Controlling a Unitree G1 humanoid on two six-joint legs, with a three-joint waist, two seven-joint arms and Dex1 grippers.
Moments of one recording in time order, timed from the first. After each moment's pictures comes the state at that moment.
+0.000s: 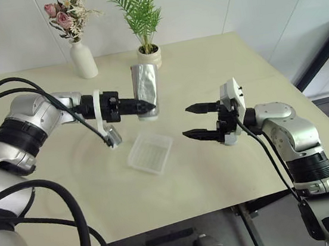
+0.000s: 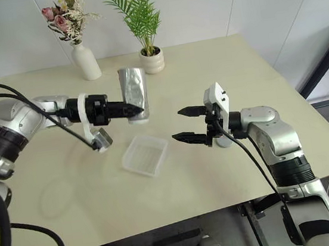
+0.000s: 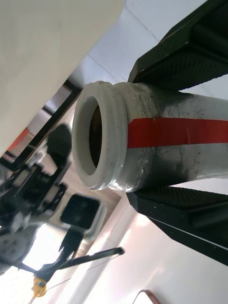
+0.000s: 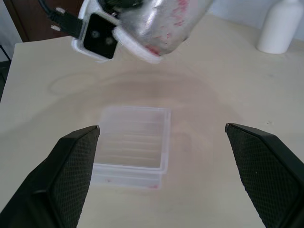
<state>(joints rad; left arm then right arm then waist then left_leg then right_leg) -1.47 0.88 -0.91 0.80 1.76 -0.63 1.27 -0.73 -0.53 0.06 0.08 0.45 0.45 1.14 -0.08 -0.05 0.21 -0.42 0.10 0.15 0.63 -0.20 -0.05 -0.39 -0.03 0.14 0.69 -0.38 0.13</state>
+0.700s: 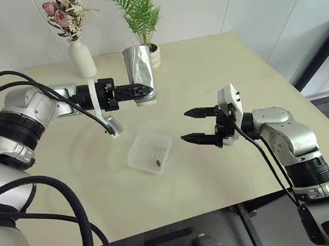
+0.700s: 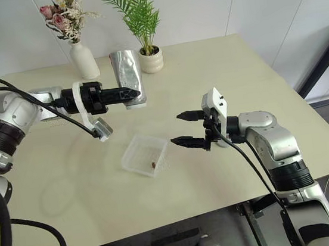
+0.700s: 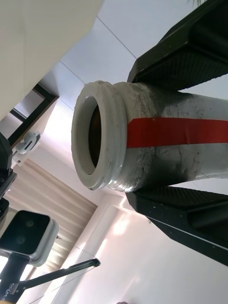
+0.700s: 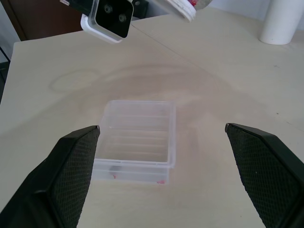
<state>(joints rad) -1.43 0.92 -0.91 0.73 1.64 -0.69 1.20 -0.70 -0.52 0.06 0.05 0.45 0.46 1.12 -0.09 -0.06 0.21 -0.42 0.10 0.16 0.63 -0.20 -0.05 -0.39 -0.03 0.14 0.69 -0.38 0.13</state>
